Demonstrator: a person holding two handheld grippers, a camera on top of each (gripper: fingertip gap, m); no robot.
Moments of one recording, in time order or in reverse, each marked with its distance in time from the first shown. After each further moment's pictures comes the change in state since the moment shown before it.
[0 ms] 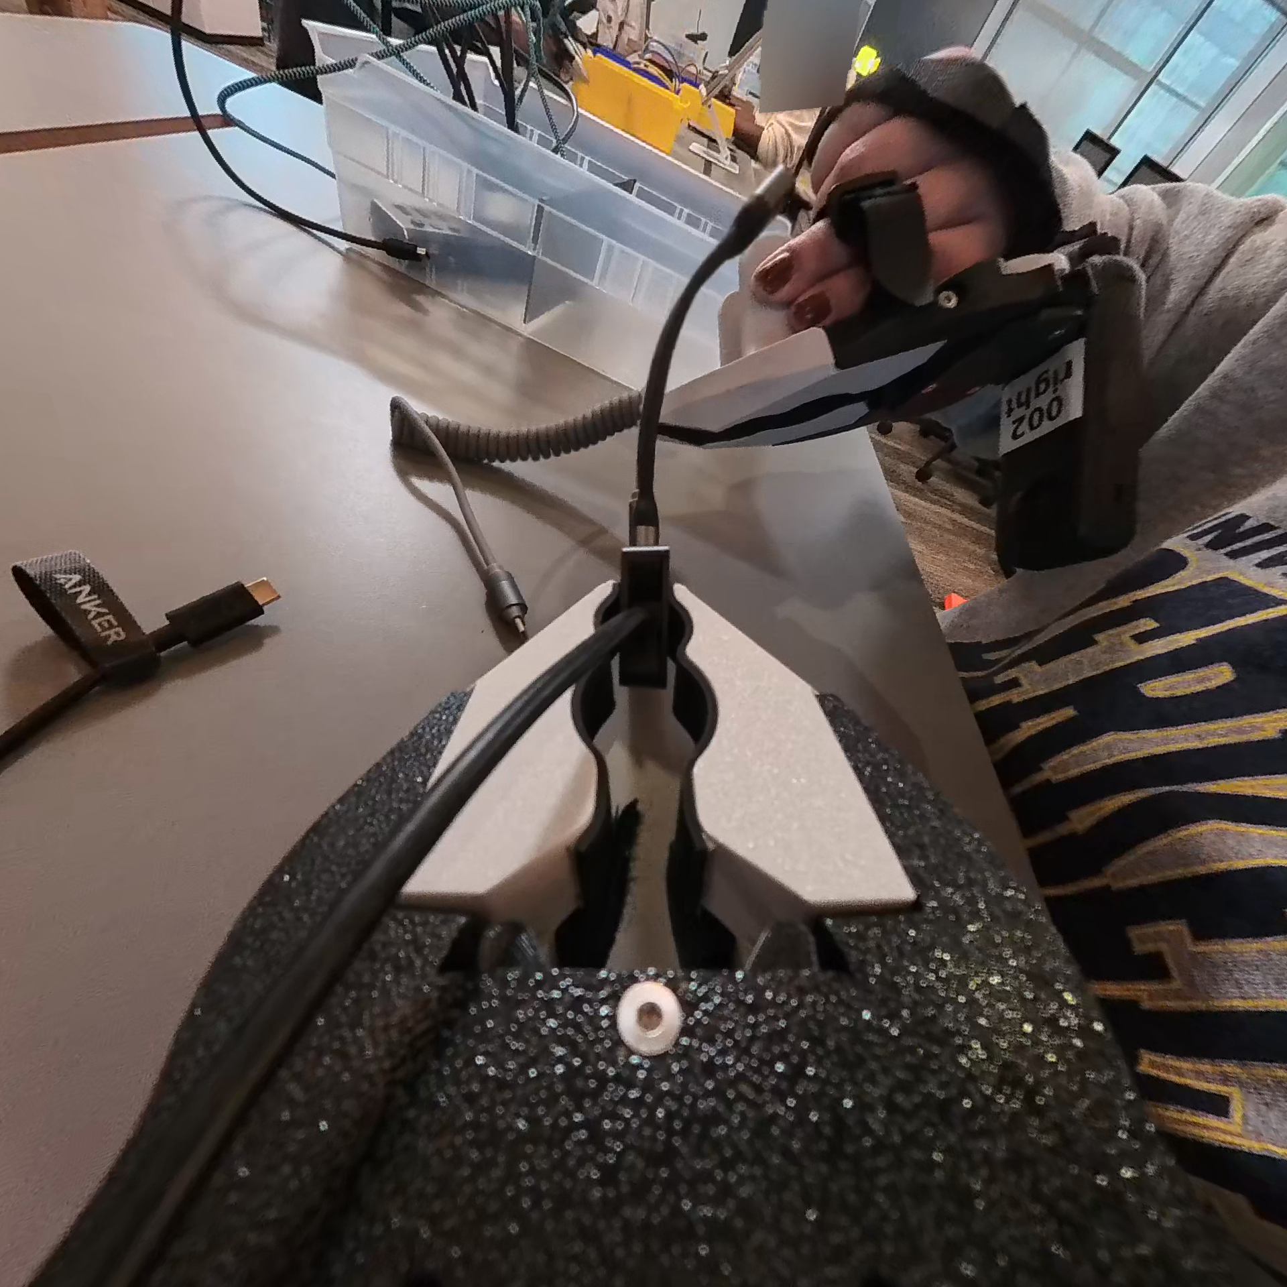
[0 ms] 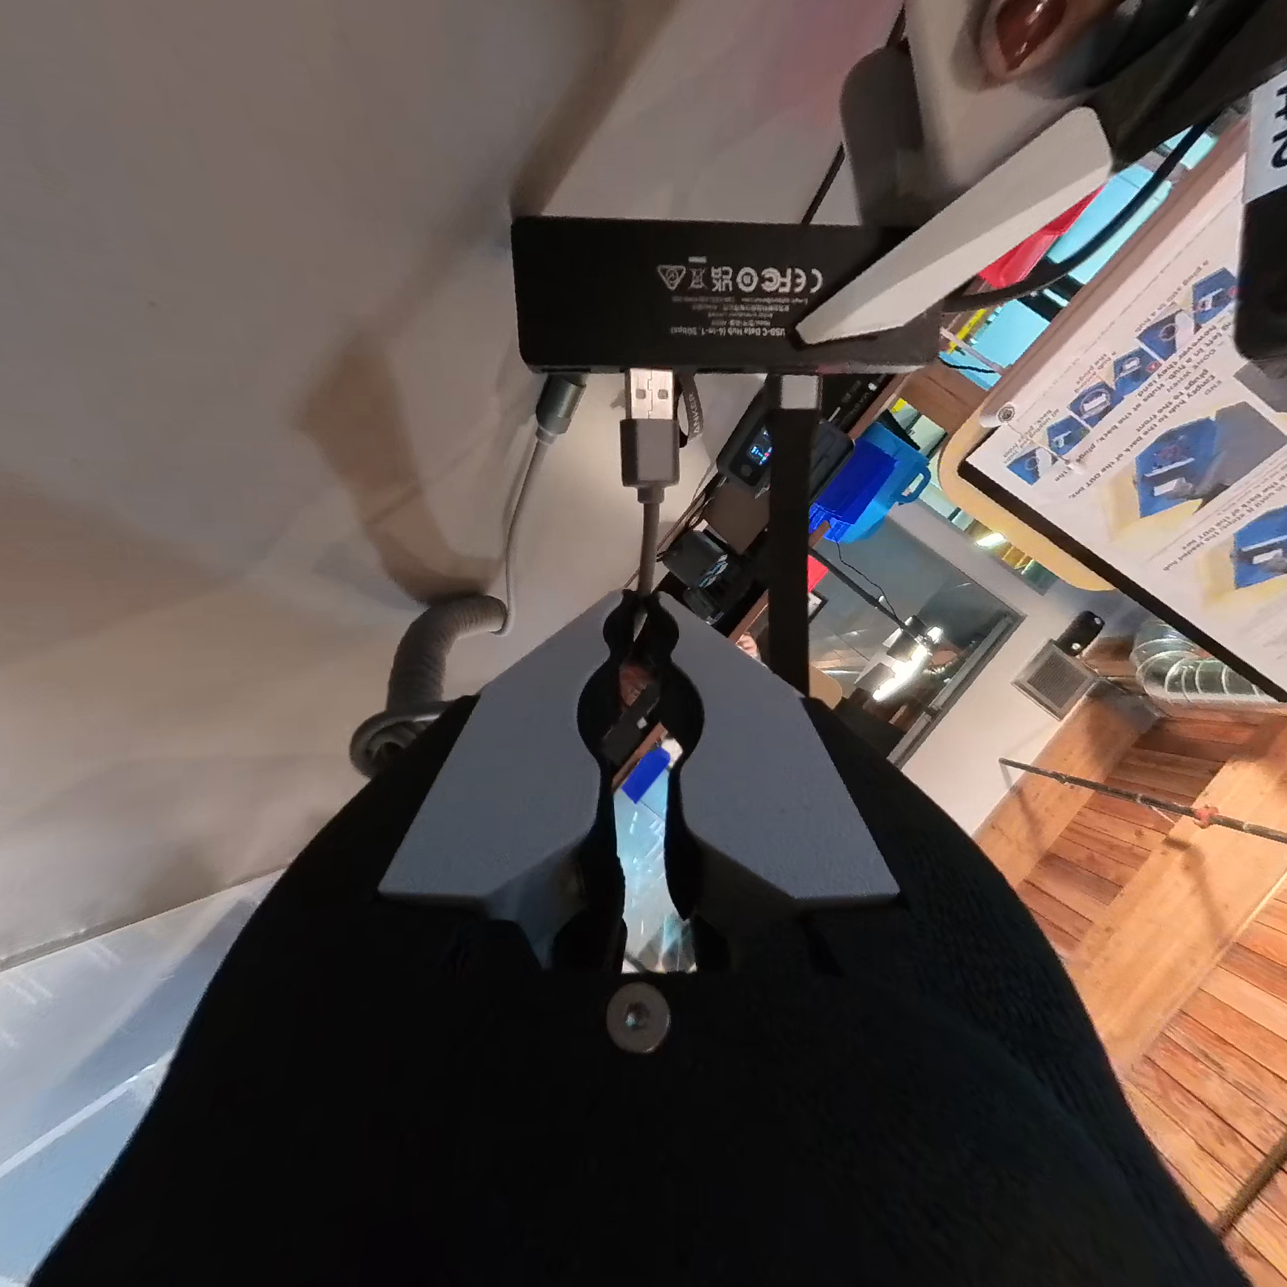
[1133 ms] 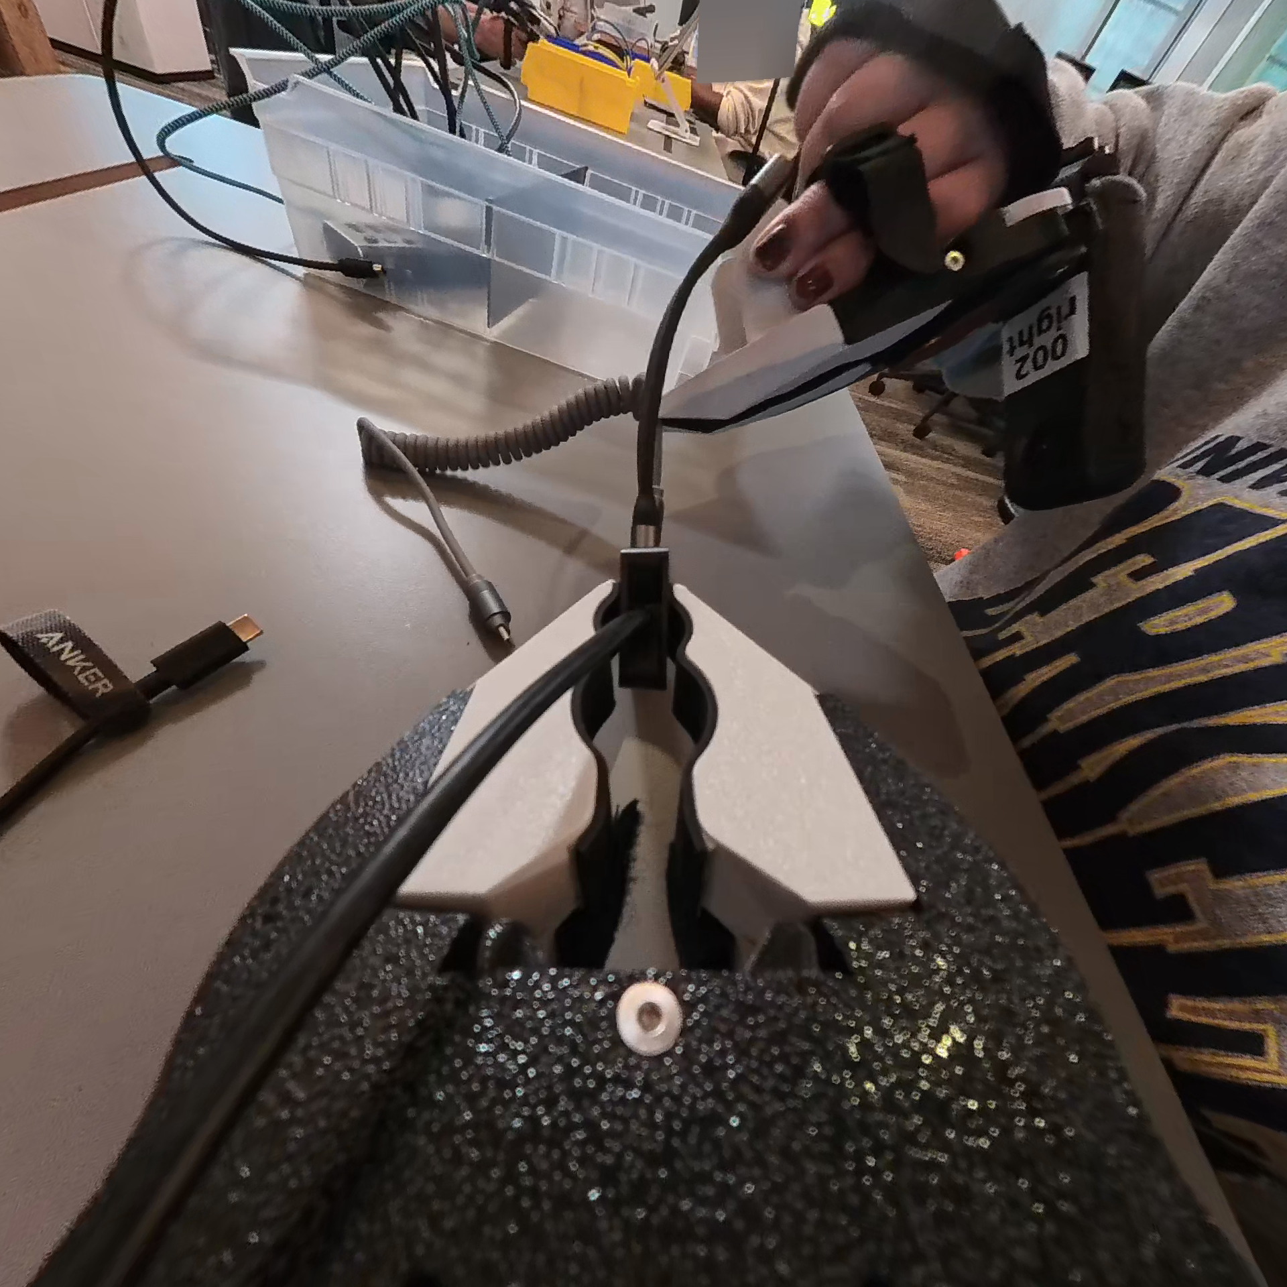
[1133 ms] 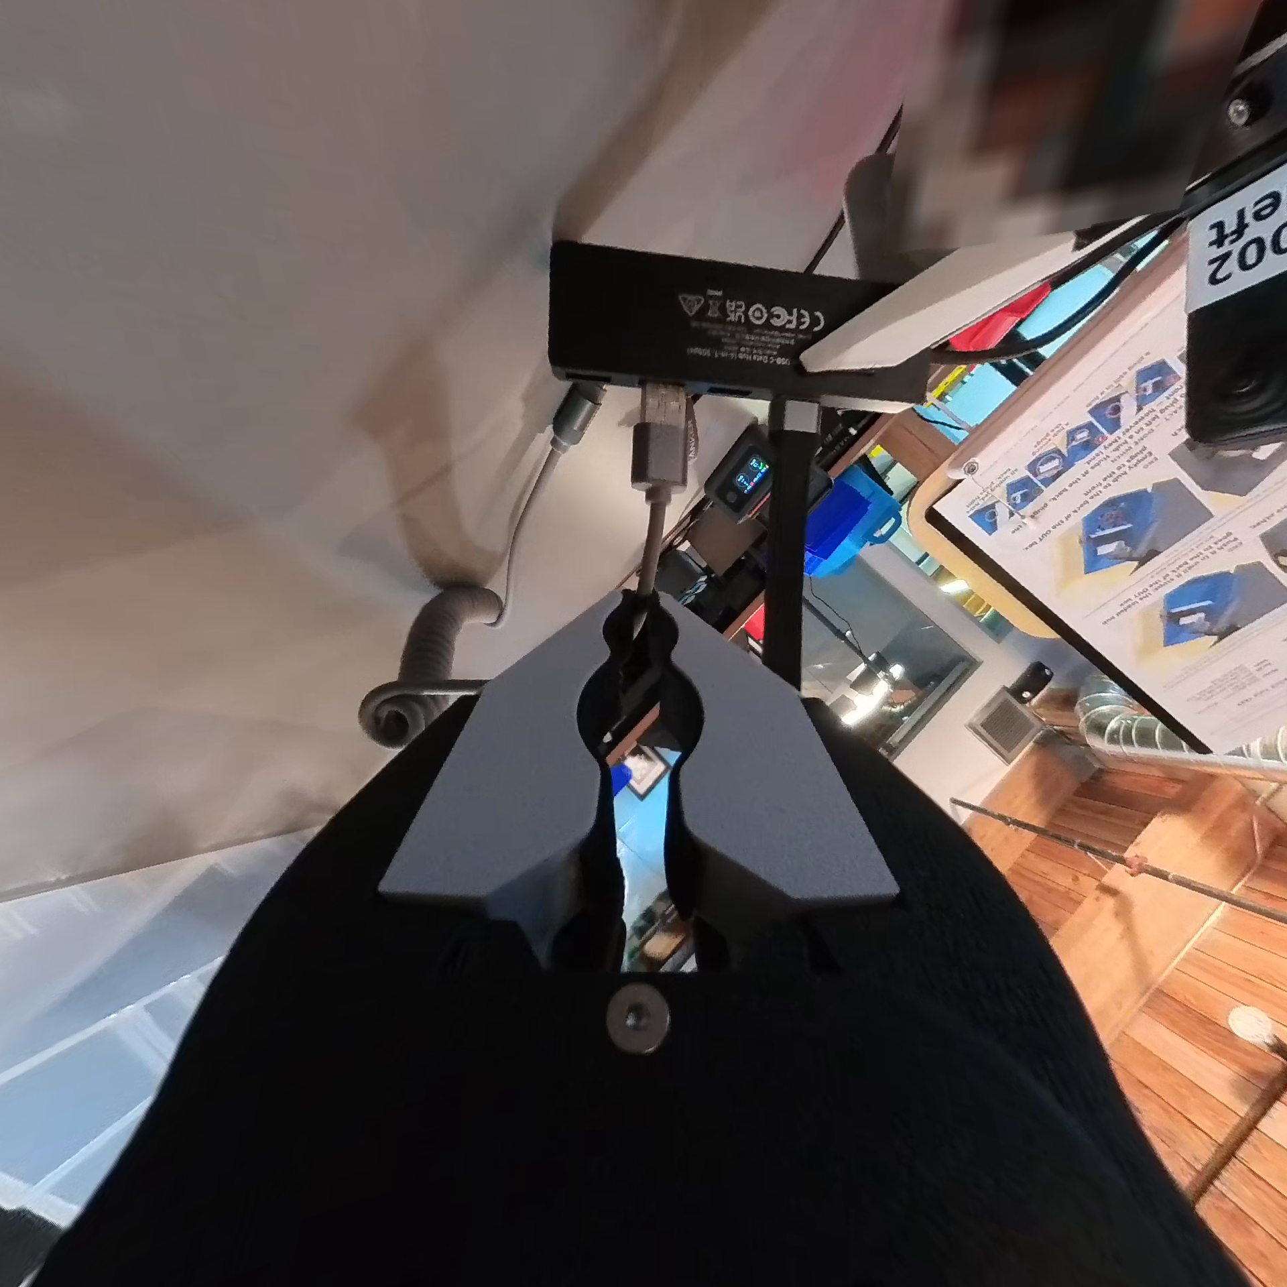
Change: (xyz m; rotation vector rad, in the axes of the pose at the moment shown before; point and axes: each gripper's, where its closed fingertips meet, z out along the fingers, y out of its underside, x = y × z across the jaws) left arm 0.009 0.003 0.000 -0.019 0.036 0.103; right arm -0.001 -0.009 -0.015 0.033 0.003 -0.096
